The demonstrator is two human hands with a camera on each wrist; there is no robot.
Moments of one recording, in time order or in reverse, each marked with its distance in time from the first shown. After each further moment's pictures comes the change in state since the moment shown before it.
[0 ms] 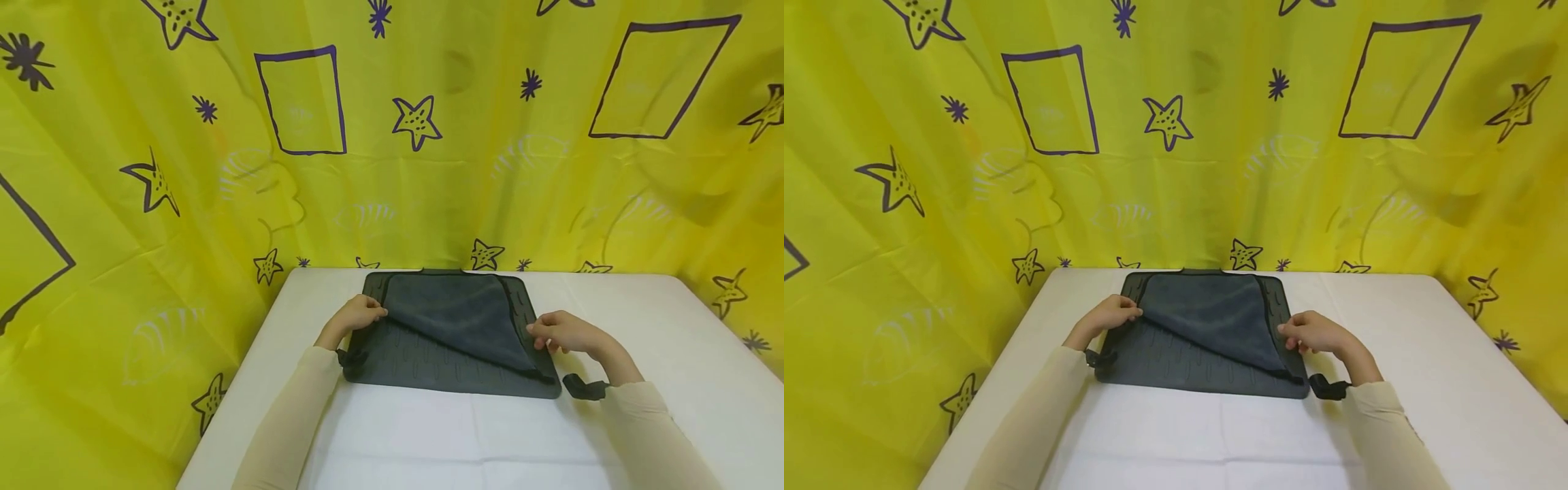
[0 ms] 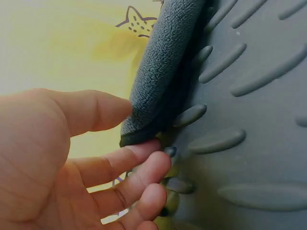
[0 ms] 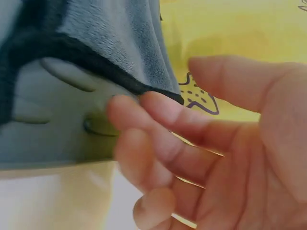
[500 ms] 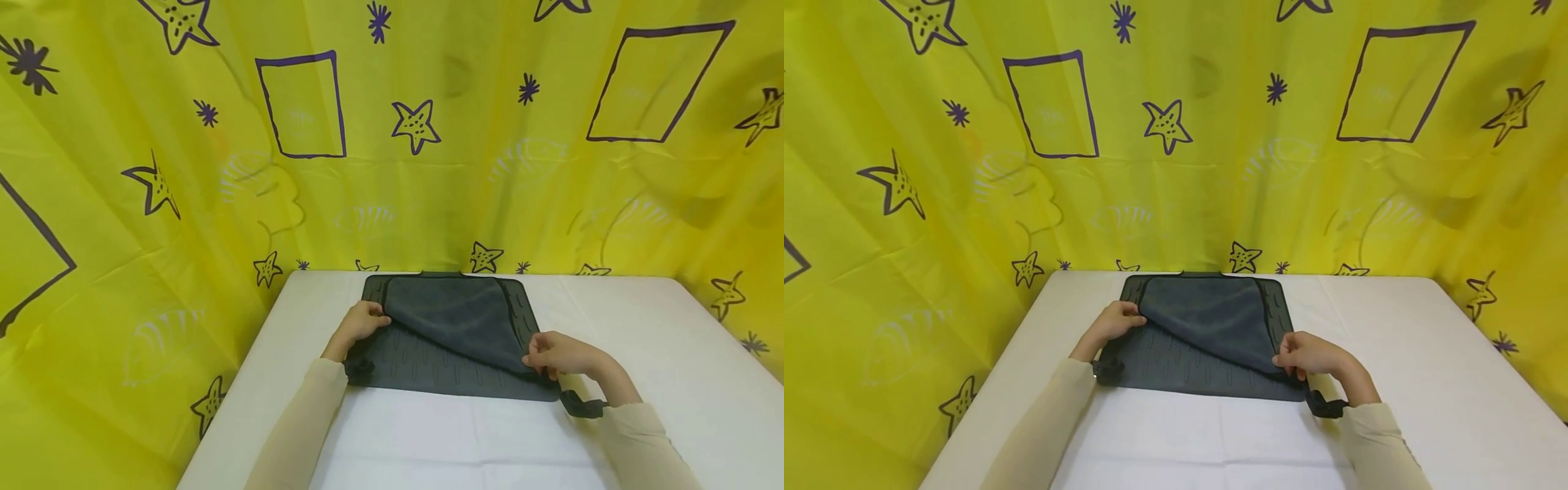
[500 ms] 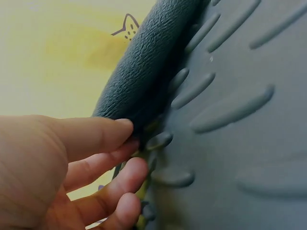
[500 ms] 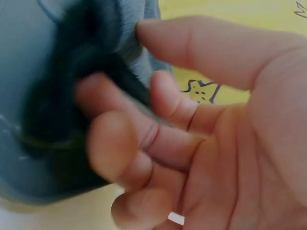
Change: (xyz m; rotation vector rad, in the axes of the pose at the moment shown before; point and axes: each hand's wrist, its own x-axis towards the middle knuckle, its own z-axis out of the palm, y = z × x) left_hand -0.003 -0.003 0.019 -0.014 0.135 0.019; right_hand -0.013 0.003 0.025 0.046 -0.098 -0.053
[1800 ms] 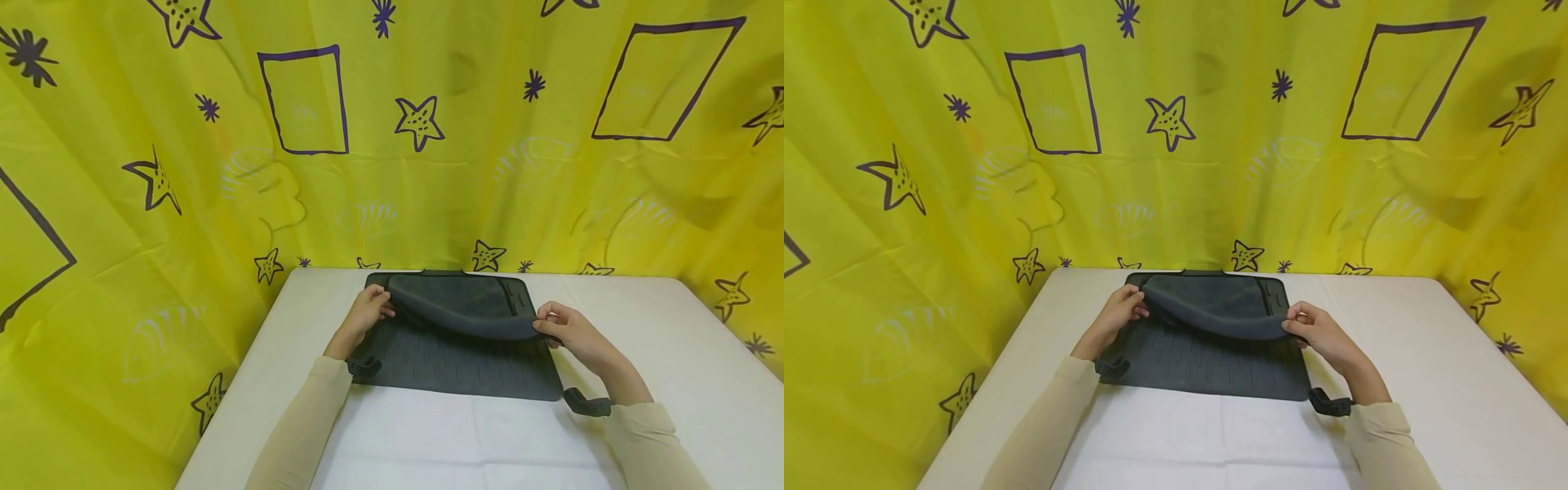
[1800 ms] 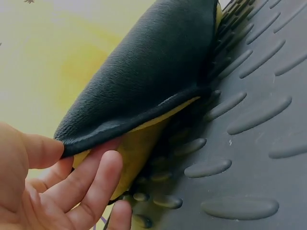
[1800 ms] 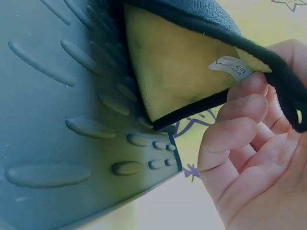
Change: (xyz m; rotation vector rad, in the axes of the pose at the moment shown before) left_hand 0.001 0.018 0.006 -0.561 0.080 -0.021; right_hand 0.002 0.002 -0.011 0.330 0.302 -0.176
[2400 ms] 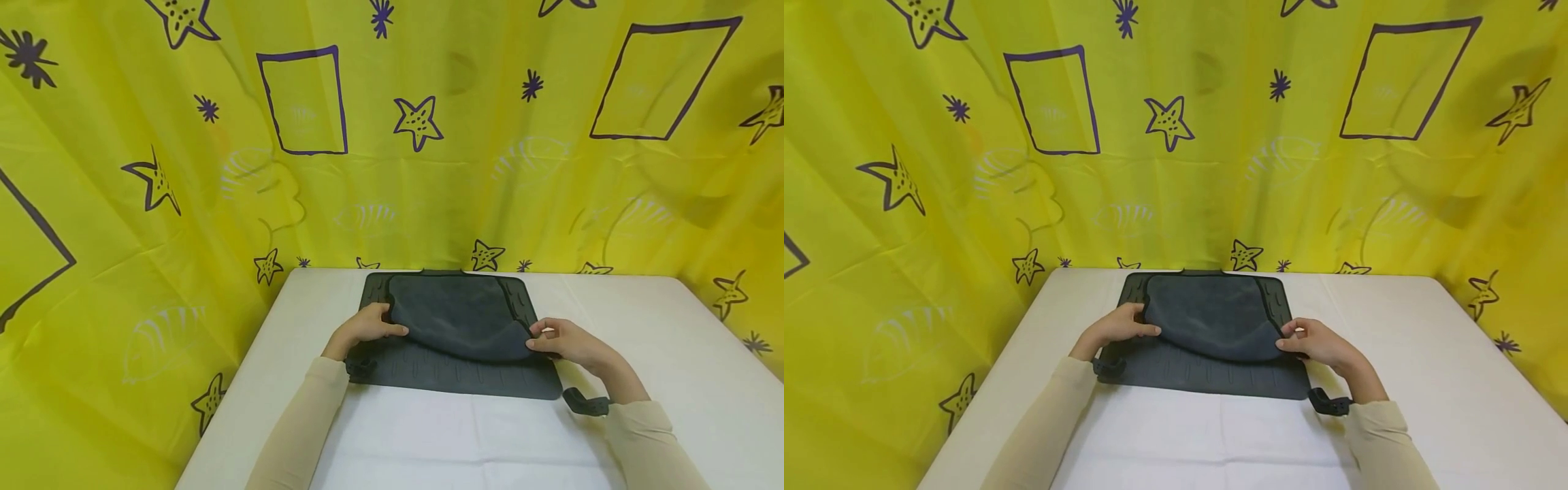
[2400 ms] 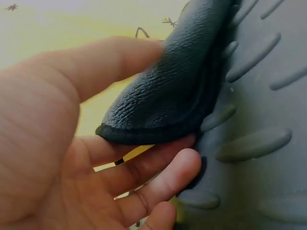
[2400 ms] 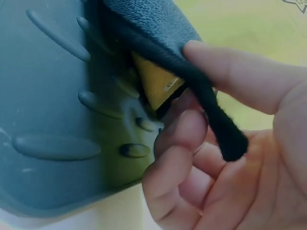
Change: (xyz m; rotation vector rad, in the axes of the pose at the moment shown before) left_hand -0.012 0.005 -0.008 0.552 -0.323 -0.002; right_hand -0.001 0.002 0.001 -0.238 -0.129 0.210
